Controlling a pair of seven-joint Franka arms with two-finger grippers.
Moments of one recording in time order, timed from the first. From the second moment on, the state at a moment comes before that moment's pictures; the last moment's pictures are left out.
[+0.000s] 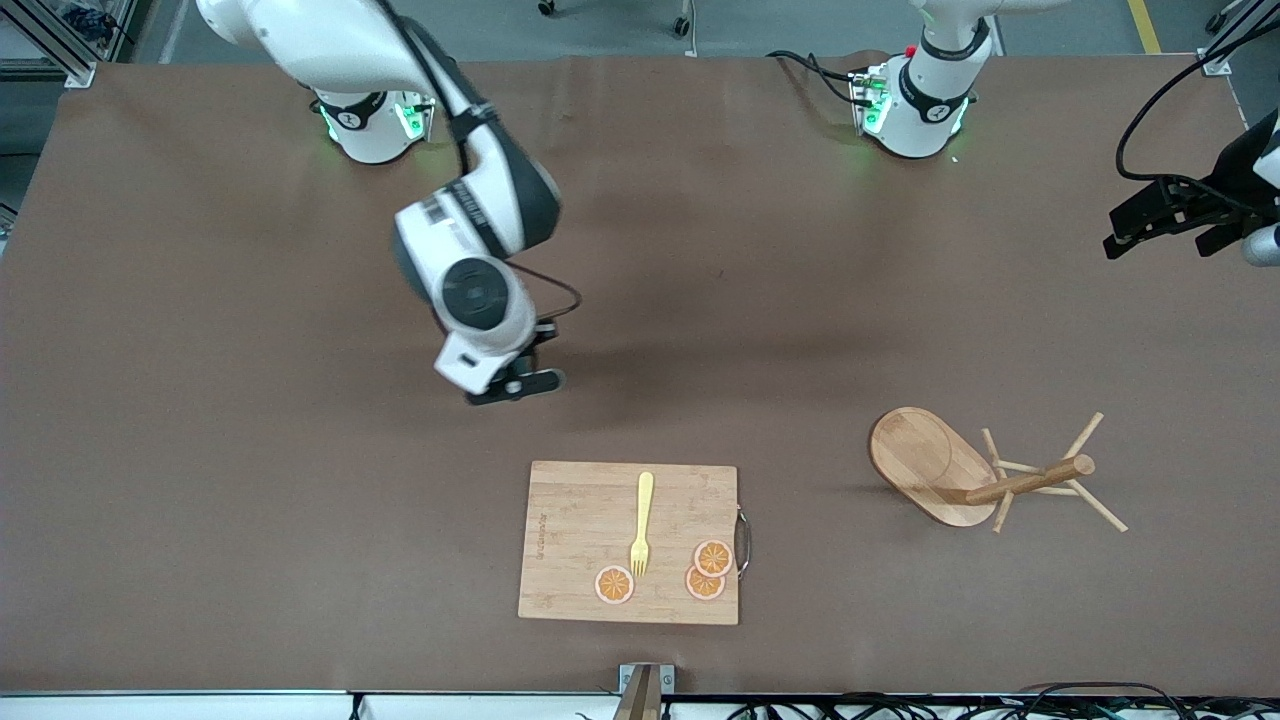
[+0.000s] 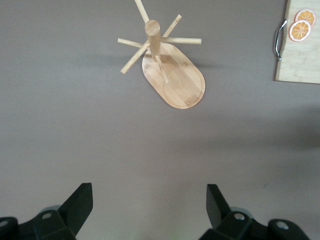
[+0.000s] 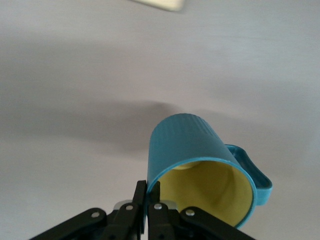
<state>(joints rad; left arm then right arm) 0.01 -0.04 -0.03 -1.57 -0.02 1.54 -0.05 0.65 0.54 -0.03 -1.57 0.06 1.88 0.40</state>
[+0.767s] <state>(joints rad) 0.01 -0.04 -0.03 -1.57 -0.02 1.54 -0.05 0.89 0.81 -0.04 -1.28 0.14 2.01 0.74</state>
